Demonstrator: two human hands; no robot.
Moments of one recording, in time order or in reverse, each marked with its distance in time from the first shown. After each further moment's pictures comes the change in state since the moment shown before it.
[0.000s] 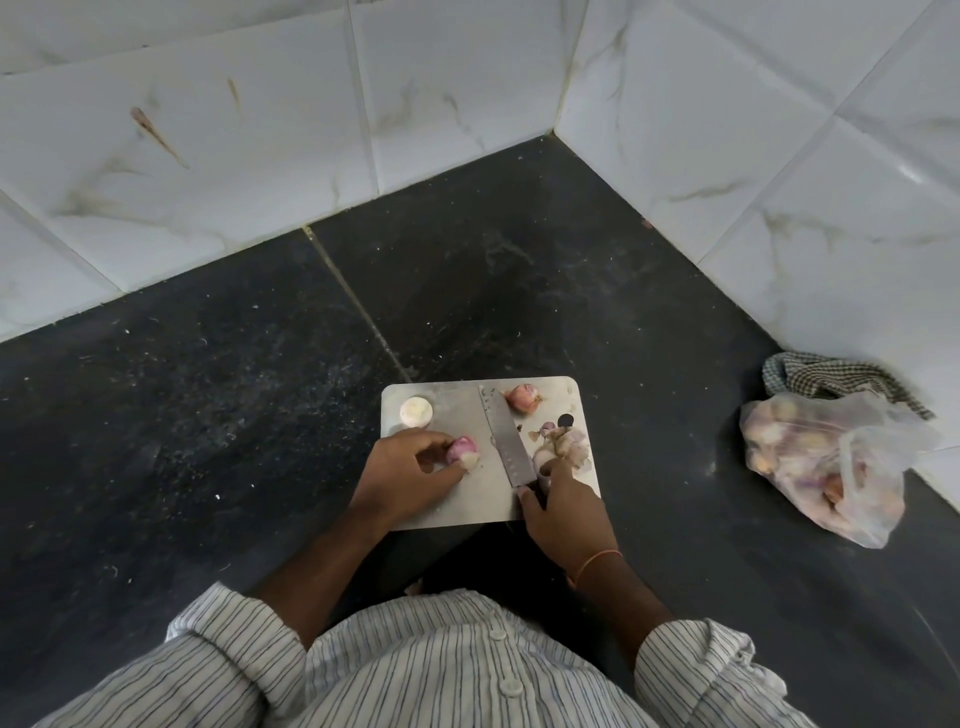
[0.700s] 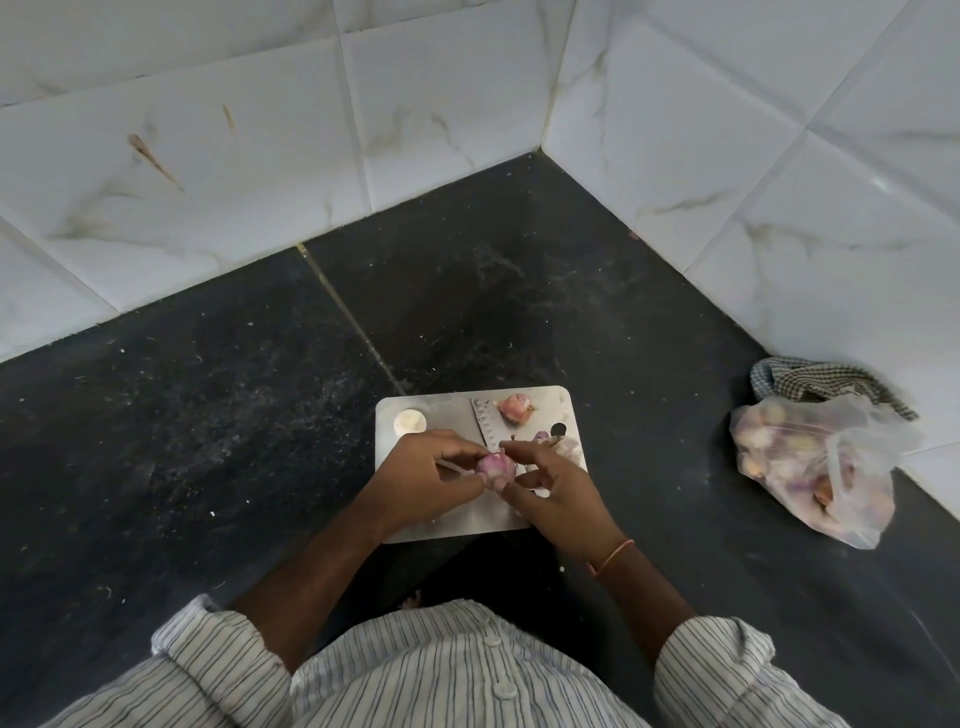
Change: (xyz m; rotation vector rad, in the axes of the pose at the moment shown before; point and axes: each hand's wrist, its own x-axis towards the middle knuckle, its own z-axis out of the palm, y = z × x) left_hand 0.006 0.040 -0.003 -0.012 -0.201 0.251; right_hand 0.003 -0.011 -0.030 0.568 -0.096 -0.303
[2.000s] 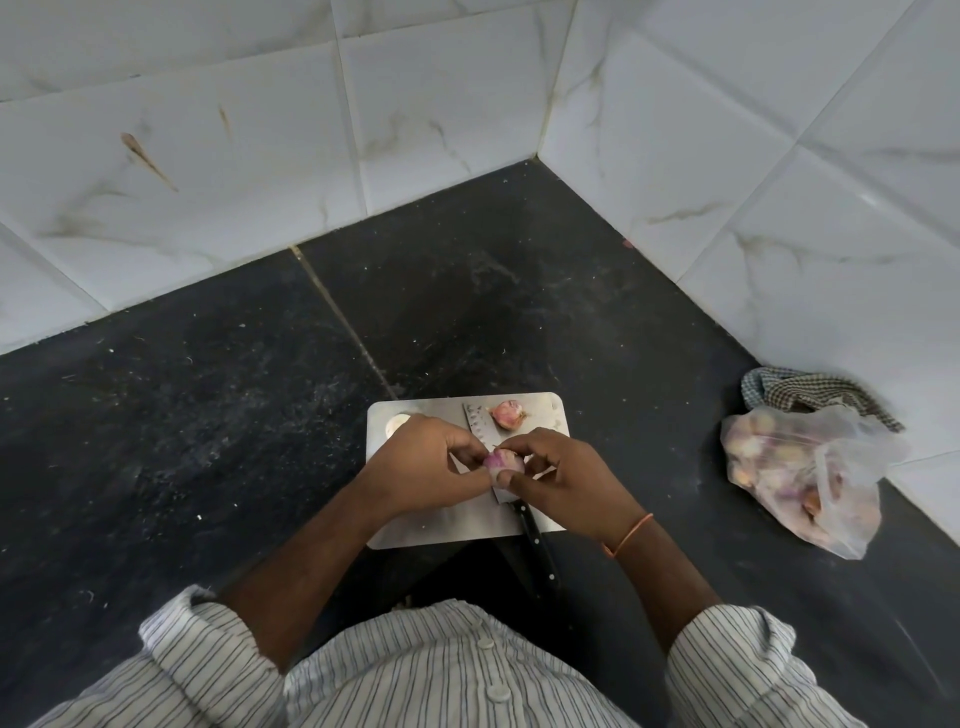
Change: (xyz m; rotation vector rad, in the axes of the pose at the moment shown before) left_hand 0.016 0.042 -0.012 0.076 -0.101 -0.063; right_hand 0.015 -0.025 -0.038 -0.325 -0.104 -0.202
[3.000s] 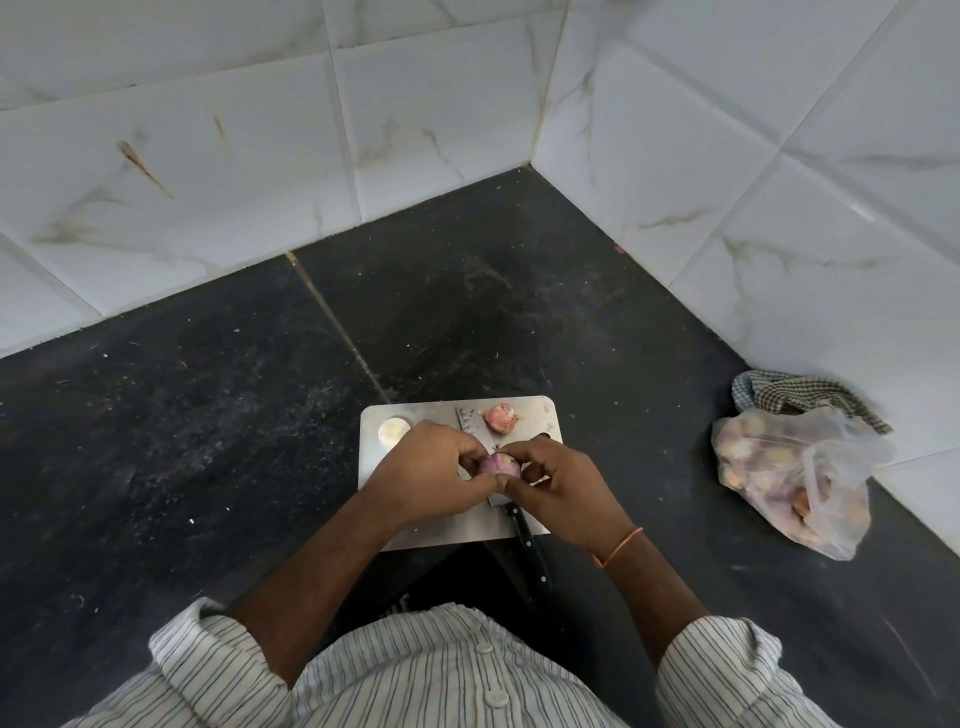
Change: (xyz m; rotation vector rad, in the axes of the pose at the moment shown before) left_hand 0.001 0.018 0.014 0.194 0.075 -0.022; right_hand -0.008 0.008 0.005 -0.001 0.061 0.024
